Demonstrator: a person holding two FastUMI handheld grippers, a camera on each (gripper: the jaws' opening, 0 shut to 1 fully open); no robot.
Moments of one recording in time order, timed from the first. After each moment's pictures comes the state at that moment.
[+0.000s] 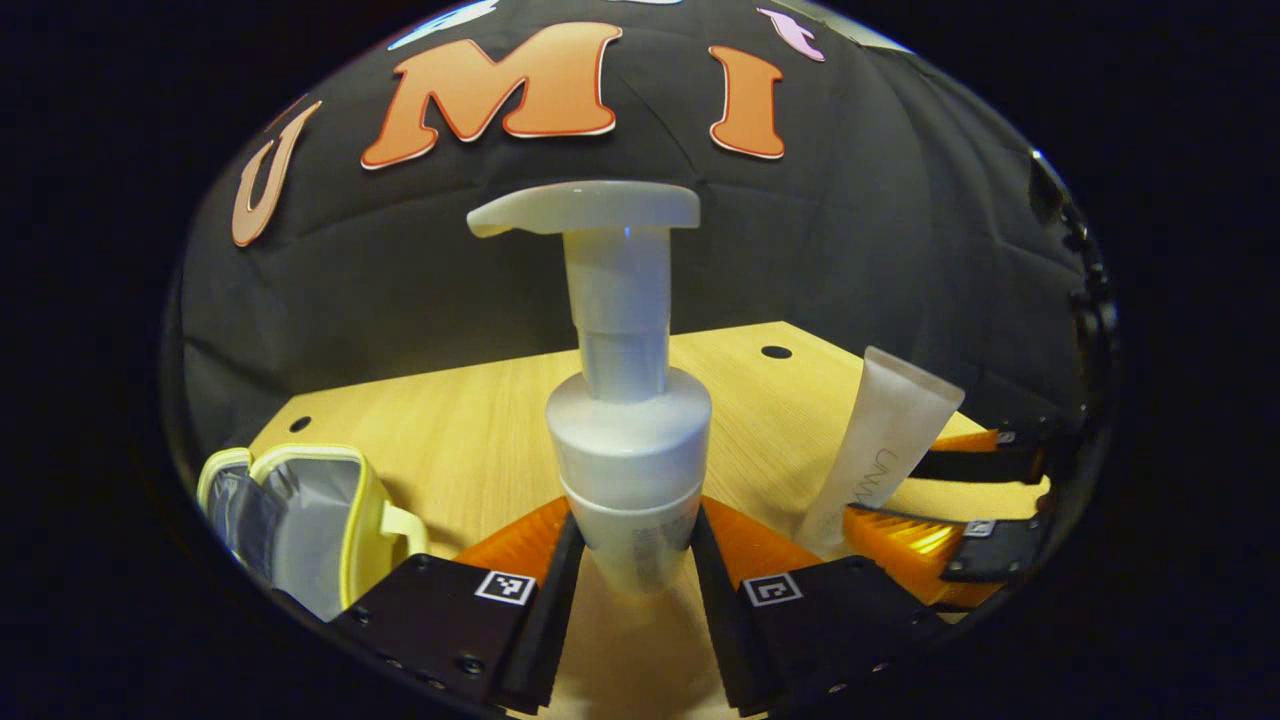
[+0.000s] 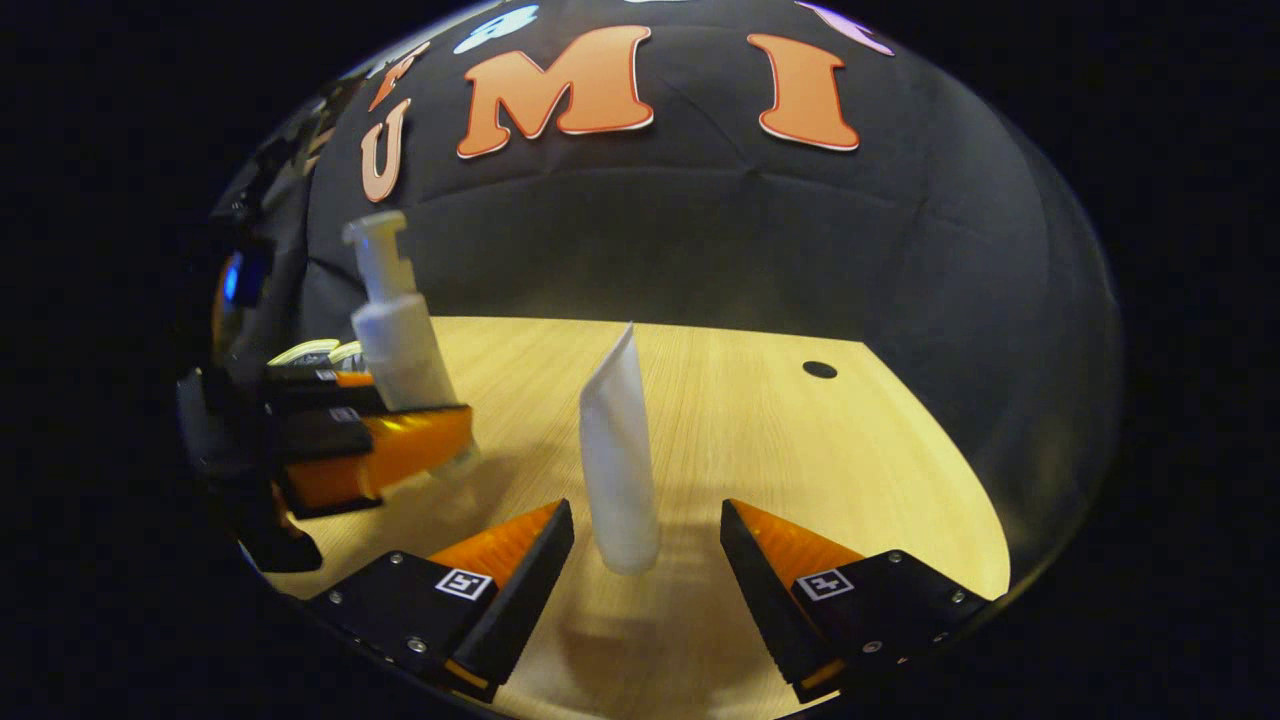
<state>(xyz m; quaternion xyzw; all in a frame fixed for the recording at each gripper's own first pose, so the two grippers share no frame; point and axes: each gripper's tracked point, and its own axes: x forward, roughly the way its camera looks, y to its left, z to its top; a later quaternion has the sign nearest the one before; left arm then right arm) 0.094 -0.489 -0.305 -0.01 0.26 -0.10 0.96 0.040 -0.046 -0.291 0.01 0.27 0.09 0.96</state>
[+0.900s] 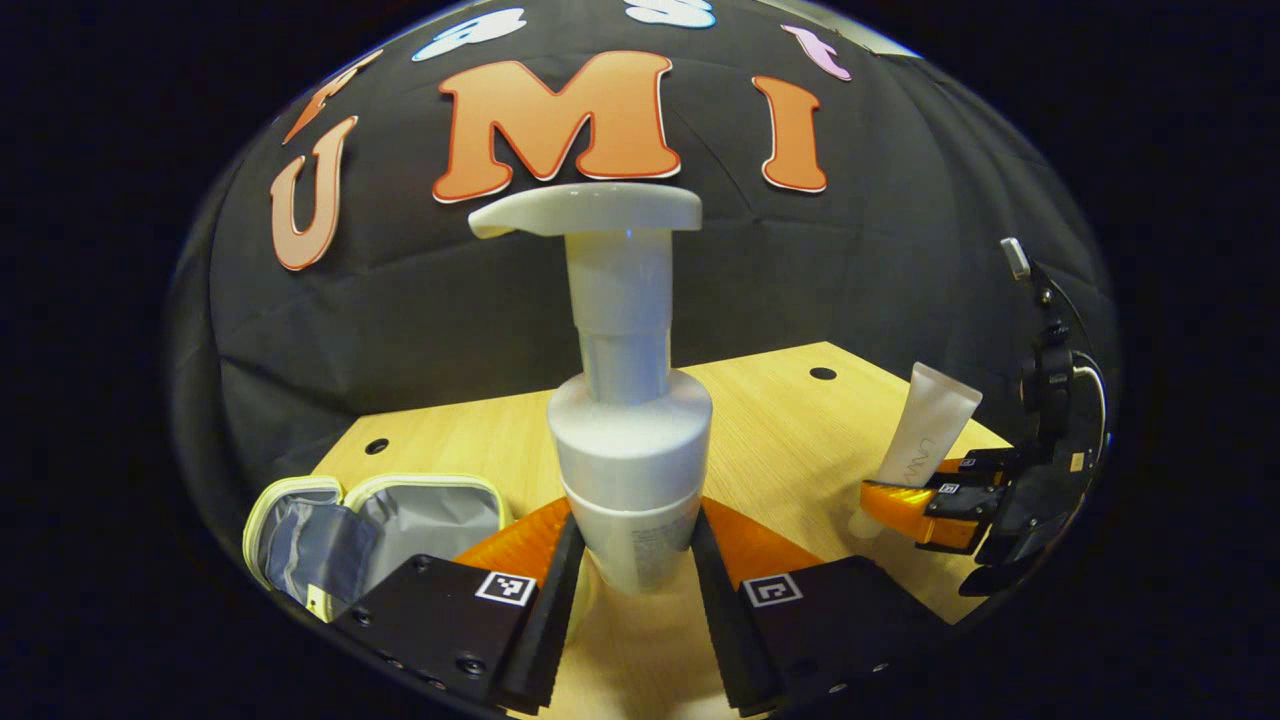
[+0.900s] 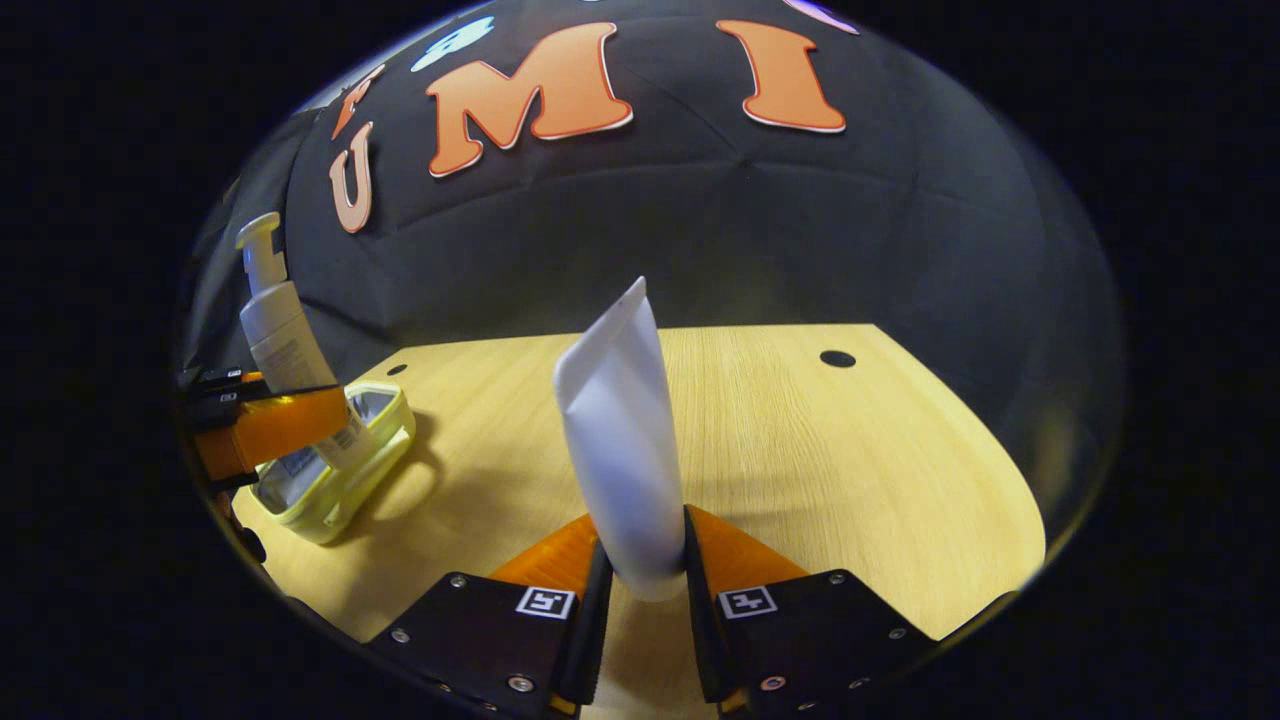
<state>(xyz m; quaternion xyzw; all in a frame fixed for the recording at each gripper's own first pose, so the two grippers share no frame) 0.065 -0.394 -0.244 0.01 0.25 -0.05 0.97 0.058 -0.017 -0.254 0.07 0.26 0.07 0.96</state>
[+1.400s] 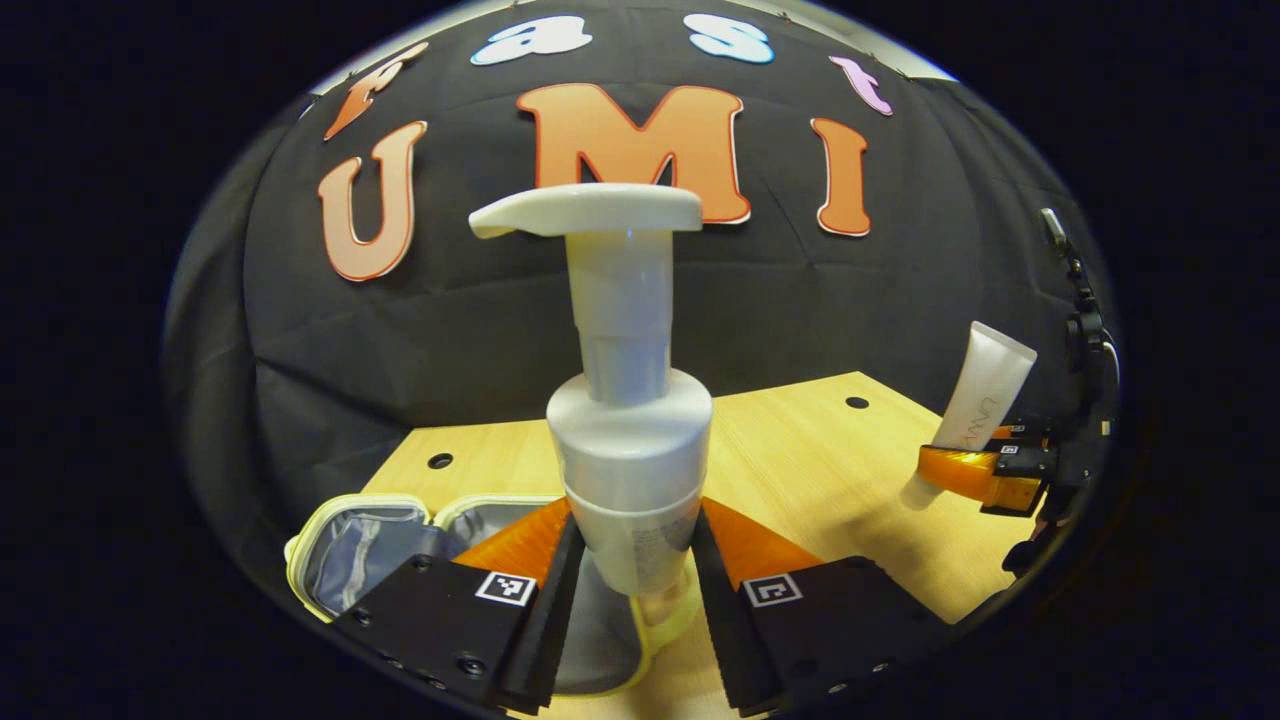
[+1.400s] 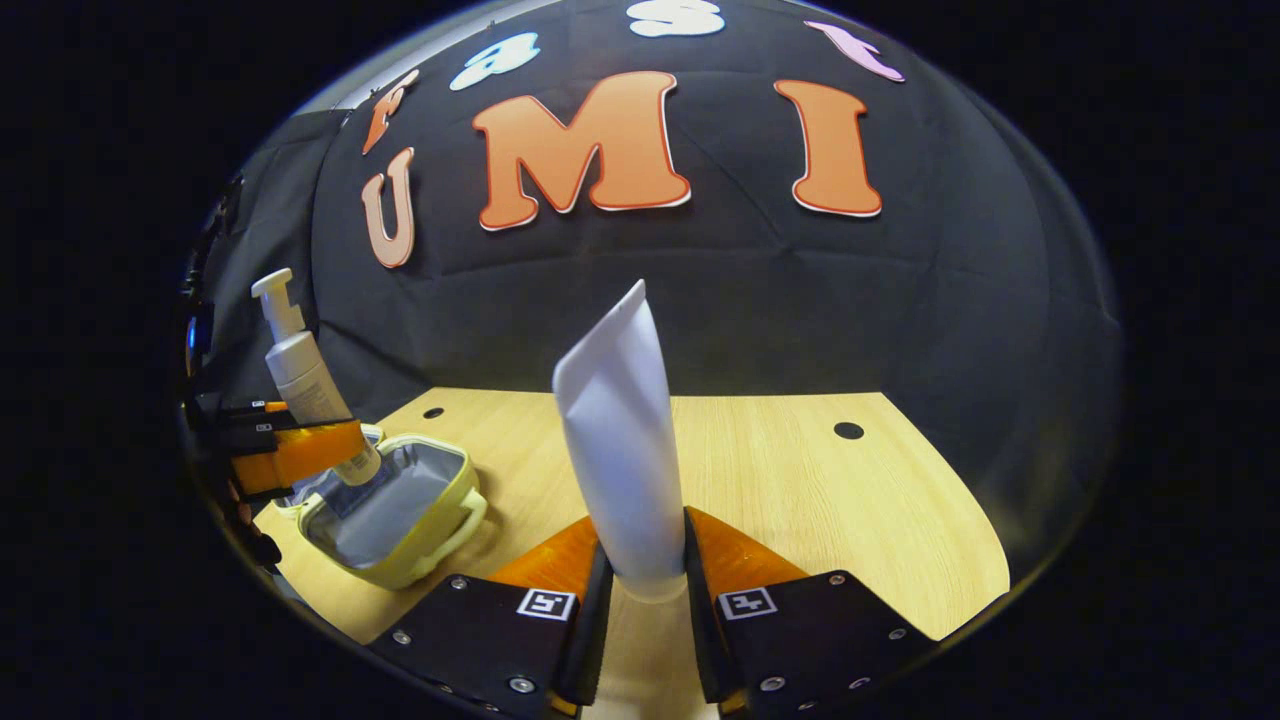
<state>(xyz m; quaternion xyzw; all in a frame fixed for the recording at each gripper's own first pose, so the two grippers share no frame) 0.040 -0.291 -0.191 0.00 0.23 -0.01 0.97 0.045 0.029 -0.158 0.05 0.22 0.08 0.97</state>
